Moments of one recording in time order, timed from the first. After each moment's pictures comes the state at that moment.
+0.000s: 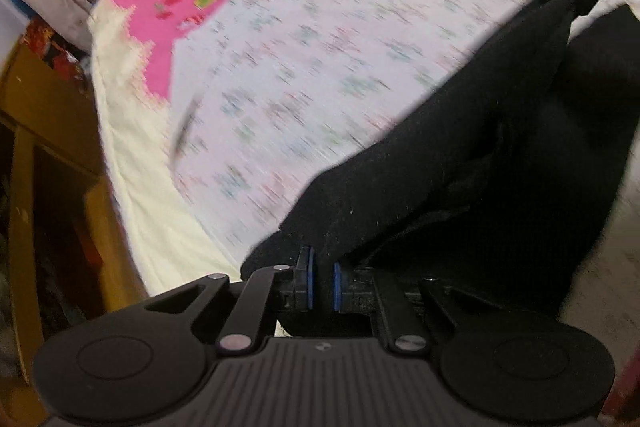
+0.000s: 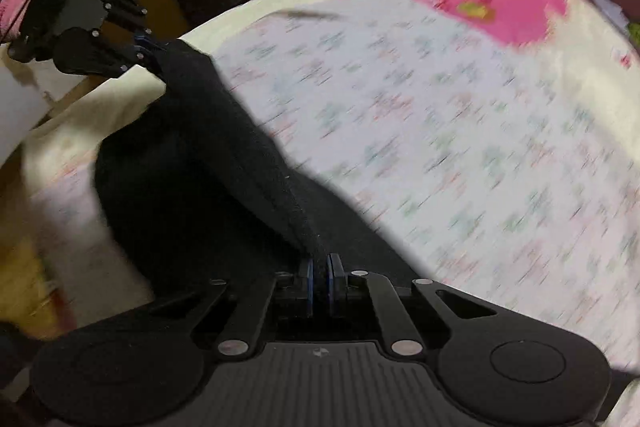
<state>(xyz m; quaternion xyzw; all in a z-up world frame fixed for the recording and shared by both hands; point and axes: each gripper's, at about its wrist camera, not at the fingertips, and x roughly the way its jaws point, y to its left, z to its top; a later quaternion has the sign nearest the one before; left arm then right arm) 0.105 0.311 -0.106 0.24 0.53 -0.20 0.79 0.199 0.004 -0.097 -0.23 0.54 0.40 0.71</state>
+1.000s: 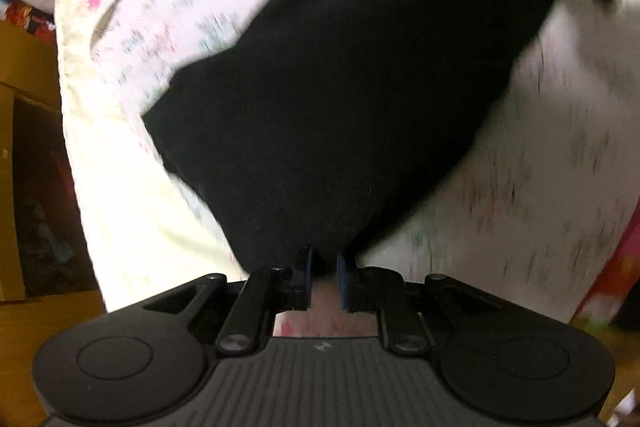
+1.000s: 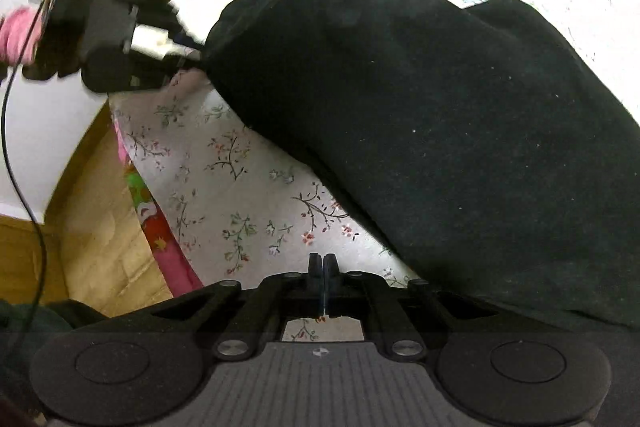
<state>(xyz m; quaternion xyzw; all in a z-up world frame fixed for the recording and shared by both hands) -0.041 0.282 -0.191 0.31 0.60 -0.17 0.72 0.081 0.029 -0.178 -0.14 0.63 0.43 0.63</state>
